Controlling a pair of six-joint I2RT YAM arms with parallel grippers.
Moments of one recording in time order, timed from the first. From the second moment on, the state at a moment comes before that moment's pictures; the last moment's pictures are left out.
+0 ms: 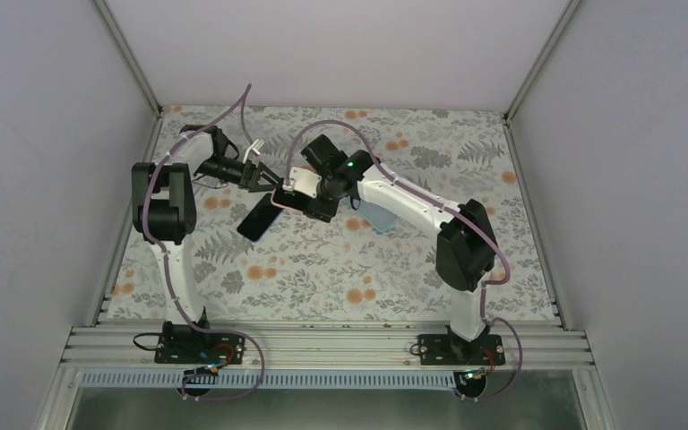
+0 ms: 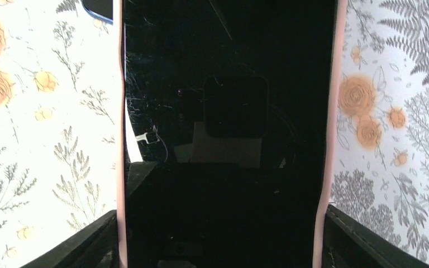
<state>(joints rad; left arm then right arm) -0.01 2.15 1.65 -1.33 1.21 0.72 0.81 1.93 1.69 -0.85 -0.06 -0.55</state>
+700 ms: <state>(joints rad) -0.06 2.14 1.62 -1.35 1.21 0.73 0.85 2.08 1.85 -0.86 -0.02 -0.56</state>
